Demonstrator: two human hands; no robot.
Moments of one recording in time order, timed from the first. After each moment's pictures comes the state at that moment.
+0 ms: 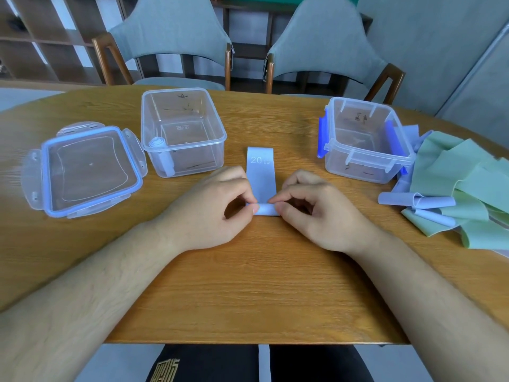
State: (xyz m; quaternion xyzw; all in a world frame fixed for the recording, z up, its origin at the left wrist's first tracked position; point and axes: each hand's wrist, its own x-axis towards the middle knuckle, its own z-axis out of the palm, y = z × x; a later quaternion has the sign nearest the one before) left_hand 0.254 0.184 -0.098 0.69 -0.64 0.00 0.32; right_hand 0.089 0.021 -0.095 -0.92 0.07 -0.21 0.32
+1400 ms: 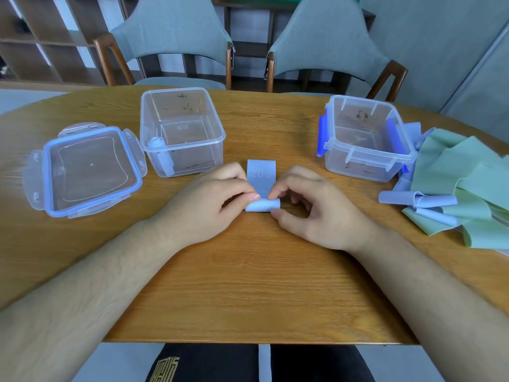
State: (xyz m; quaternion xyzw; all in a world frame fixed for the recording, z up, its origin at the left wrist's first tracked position) left_hand 0.259 0.180 -0.100 0.70 -0.64 0.02 0.32; right_hand 0.092 0.015 -0.095 -0.92 0.02 -0.22 0.32
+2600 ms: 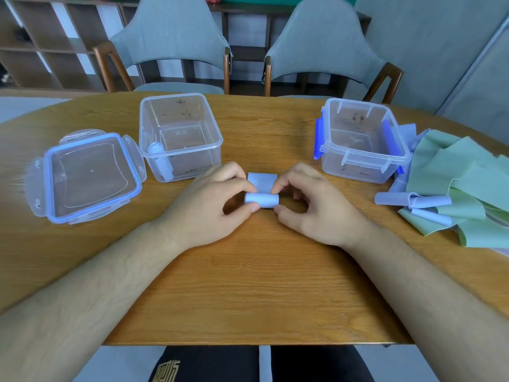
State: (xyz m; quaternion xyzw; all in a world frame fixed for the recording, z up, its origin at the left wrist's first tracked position) left_hand 0.258 0.177 -0.102 0.71 -0.64 0.06 0.30; right_hand 0.095 0.009 -0.099 -0.92 0.07 -0.23 0.31
